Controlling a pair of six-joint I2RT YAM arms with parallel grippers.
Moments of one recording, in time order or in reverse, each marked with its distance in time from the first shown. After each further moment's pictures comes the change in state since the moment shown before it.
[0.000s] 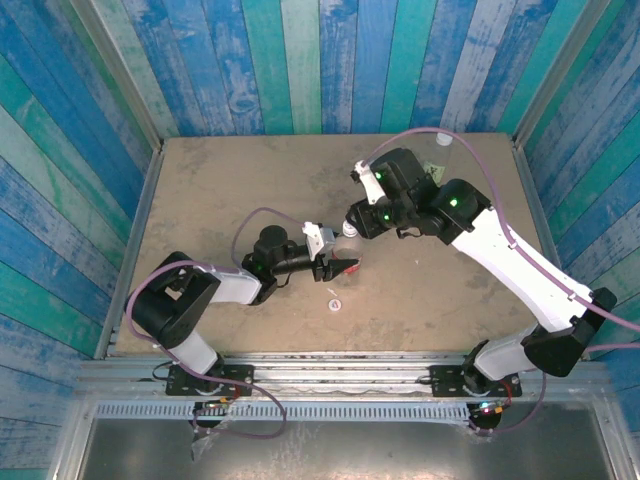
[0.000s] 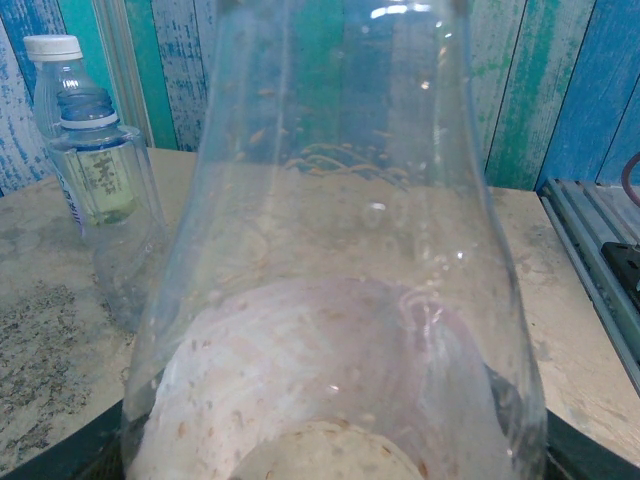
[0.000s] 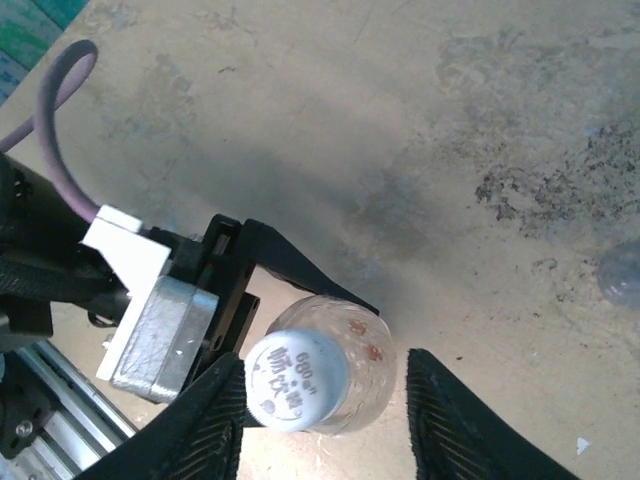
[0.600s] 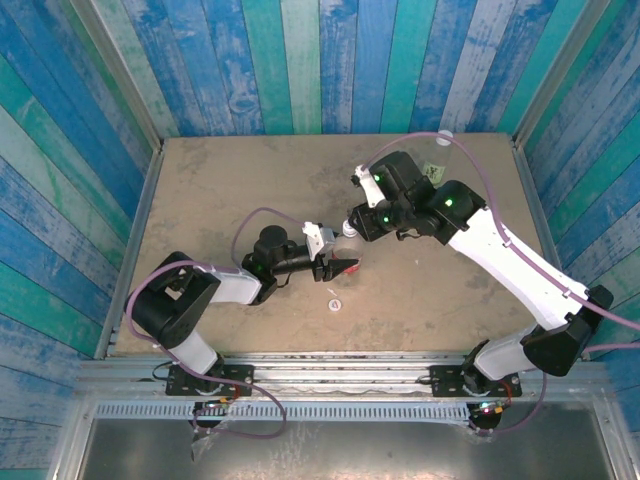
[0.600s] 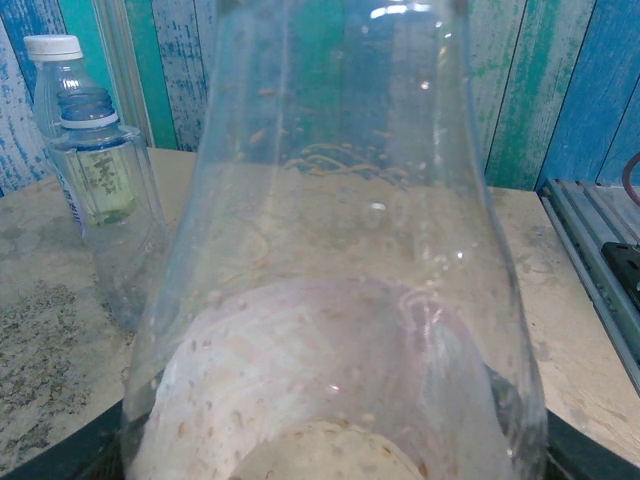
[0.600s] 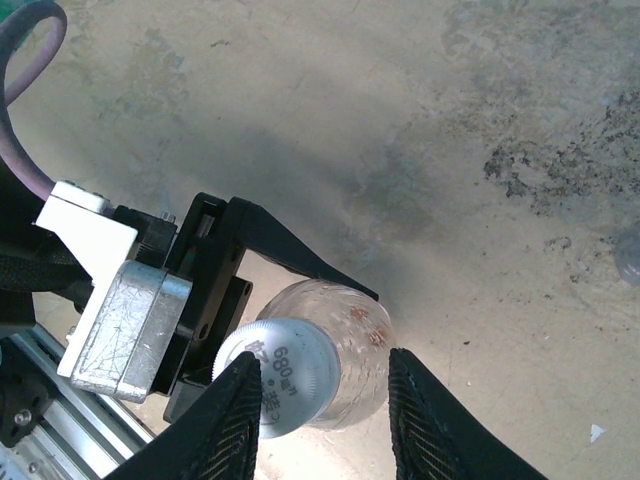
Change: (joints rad) left arm 0.000 0.000 0.000 0.000 0.000 0.000; right arm -0.014 0.003 -0.043 0.008 -0.031 0.003
